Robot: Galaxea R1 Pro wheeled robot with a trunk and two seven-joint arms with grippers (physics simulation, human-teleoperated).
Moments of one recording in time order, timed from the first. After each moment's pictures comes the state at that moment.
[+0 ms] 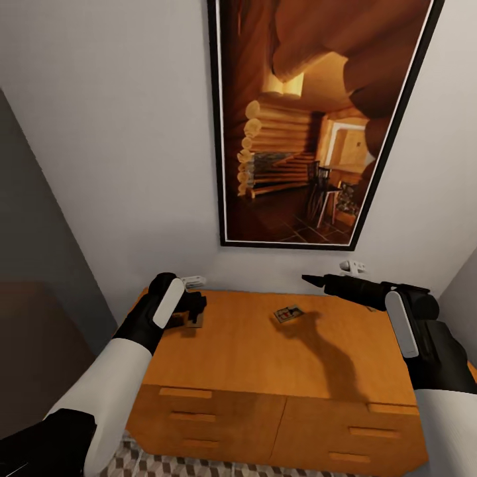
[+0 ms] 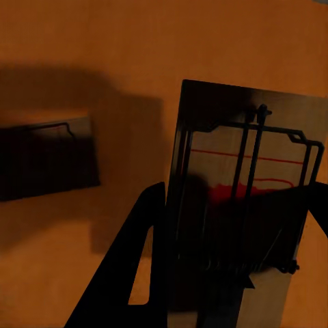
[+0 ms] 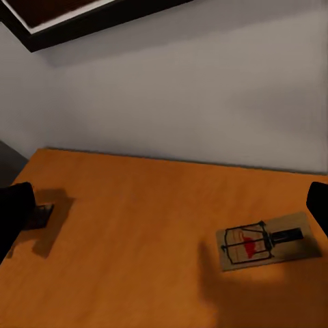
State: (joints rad) left arm -0.94 -0.11 -0.12 -0.88 0.52 1.02 0.50; right arm -0.70 -0.20 -0.12 -1.39 -0.34 0.96 0.52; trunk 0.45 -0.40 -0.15
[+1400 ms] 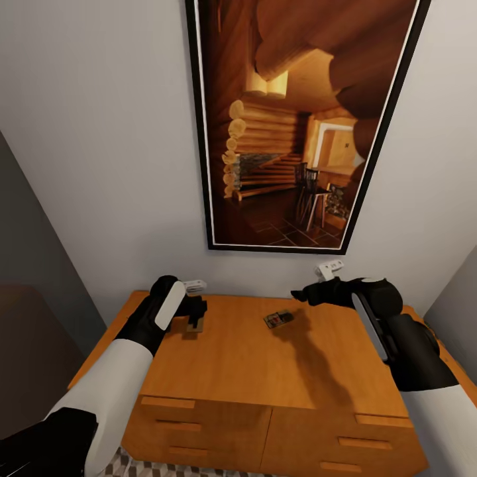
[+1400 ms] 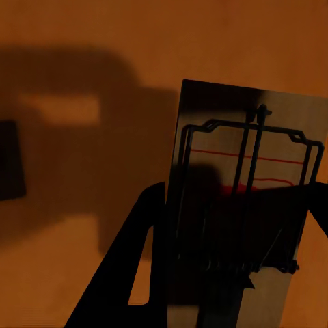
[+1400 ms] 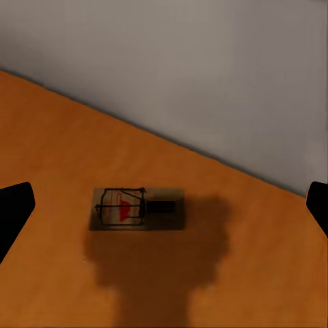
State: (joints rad) left arm -0.94 -0.11 -0.12 -0.84 0.52 1.02 0.50; right arm -0.73 -0.21 0.17 -1.46 -0.01 1.01 0.42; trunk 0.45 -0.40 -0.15
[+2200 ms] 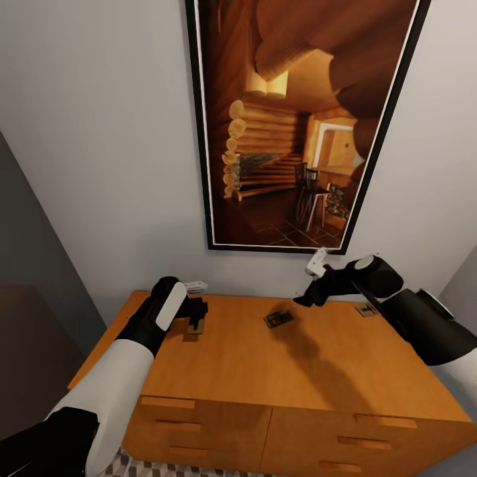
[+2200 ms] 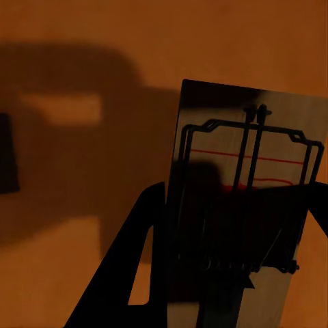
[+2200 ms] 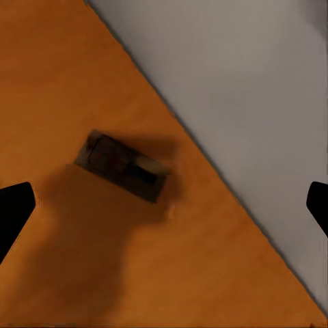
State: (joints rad) left arm -0.94 -0.12 -0.12 -0.83 0.52 1.02 0.50; right arm -0.95 -0.44 0.57 -1.47 0.14 0.96 0.77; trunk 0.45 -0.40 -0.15
